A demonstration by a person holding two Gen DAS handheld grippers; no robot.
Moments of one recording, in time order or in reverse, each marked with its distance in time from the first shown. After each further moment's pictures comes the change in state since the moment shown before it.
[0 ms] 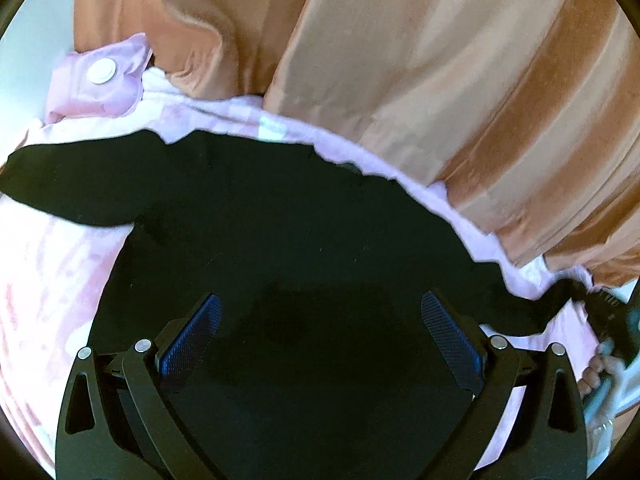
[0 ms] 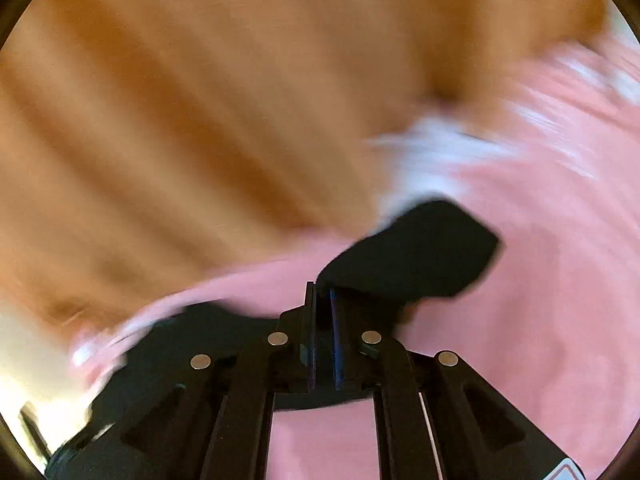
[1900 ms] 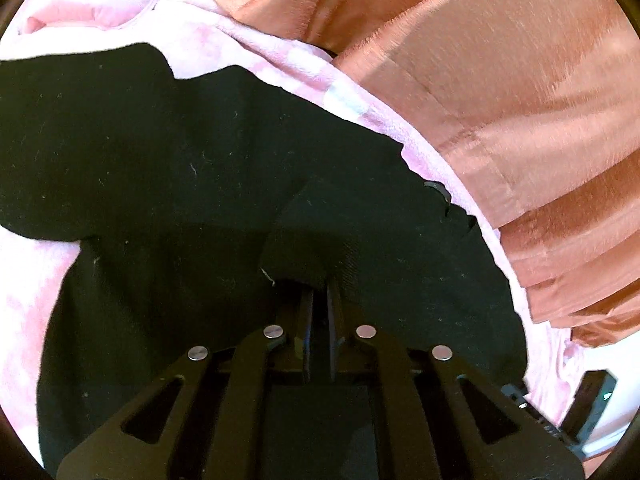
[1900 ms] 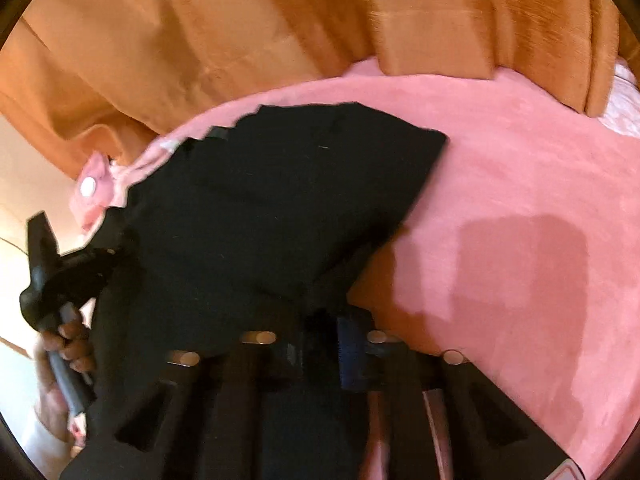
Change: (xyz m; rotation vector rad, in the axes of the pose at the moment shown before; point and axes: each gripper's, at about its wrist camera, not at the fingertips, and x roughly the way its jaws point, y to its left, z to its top) left arm 0.113 0.092 0.037 -0.194 0.090 -0.073; right arm 0.112 0.052 -0.128 -0.247 0.338 0.040
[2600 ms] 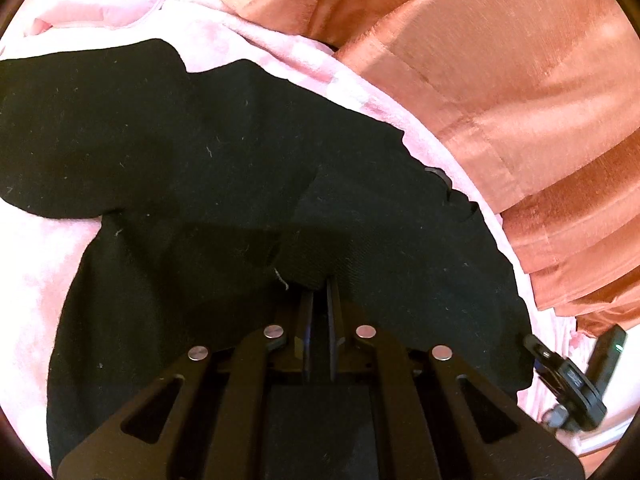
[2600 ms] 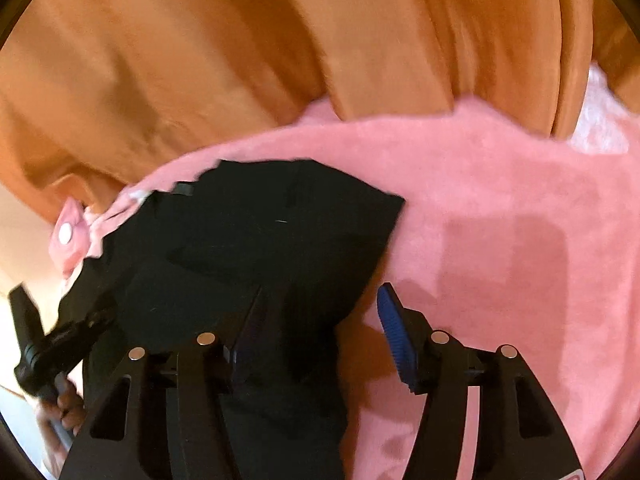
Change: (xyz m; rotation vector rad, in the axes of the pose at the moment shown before) left arm -0.007 0.005 -0.008 0.012 0.009 0.008; right arm 0.014 -0.030 0.028 0.123 -0.049 -0.070
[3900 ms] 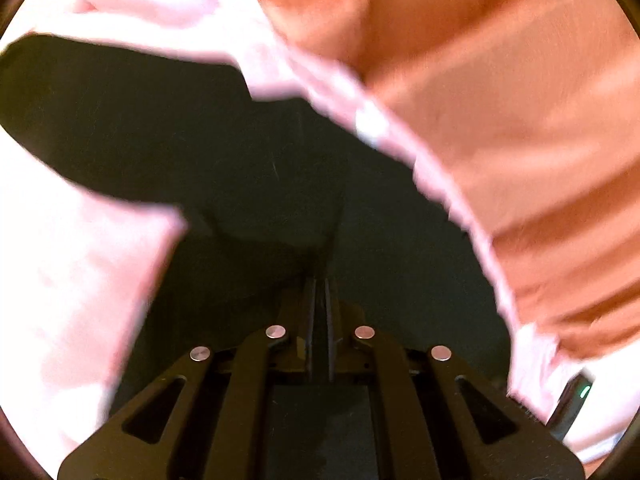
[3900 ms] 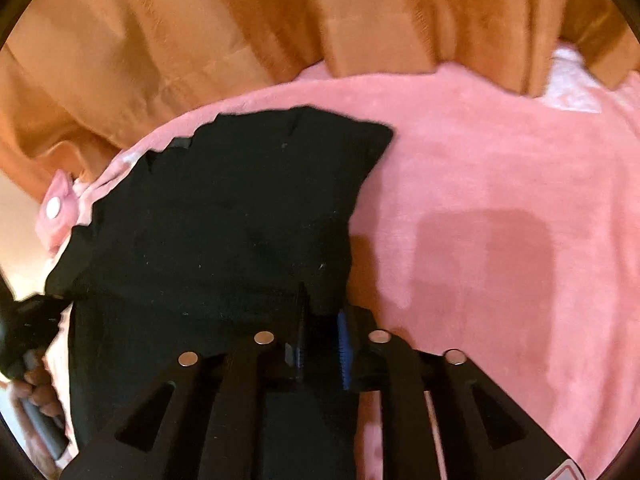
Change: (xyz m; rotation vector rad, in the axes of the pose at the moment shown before) left arm -0.054 0.043 0.006 -0.114 -0.084 -0.040; right arm -0.034 0.025 -0.046 -0.029 0.012 -0.118
